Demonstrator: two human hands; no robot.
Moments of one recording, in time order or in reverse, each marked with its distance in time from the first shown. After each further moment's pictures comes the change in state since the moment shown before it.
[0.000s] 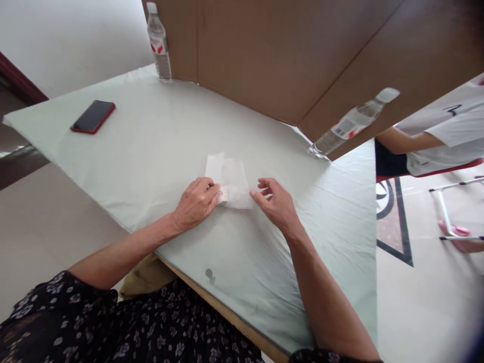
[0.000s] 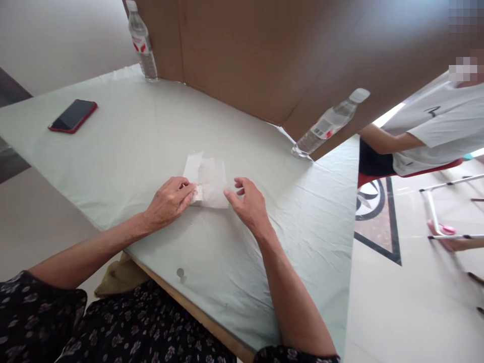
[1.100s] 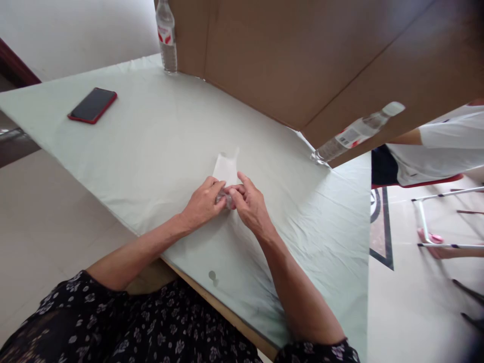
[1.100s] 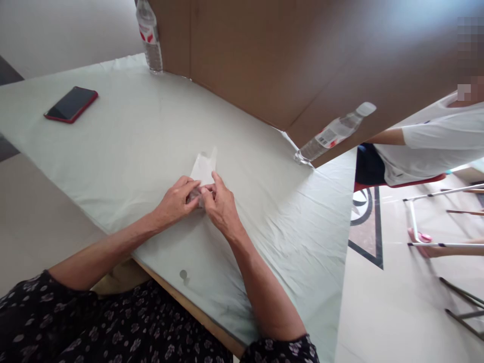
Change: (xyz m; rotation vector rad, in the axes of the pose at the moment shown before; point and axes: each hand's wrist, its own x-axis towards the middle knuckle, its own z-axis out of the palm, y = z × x) left_hand 0.002 0.003 0.012 -0.394 -0.055 -0.301; right_hand -0.001 -0.049 0.055 0.315 -0.162 -0.050
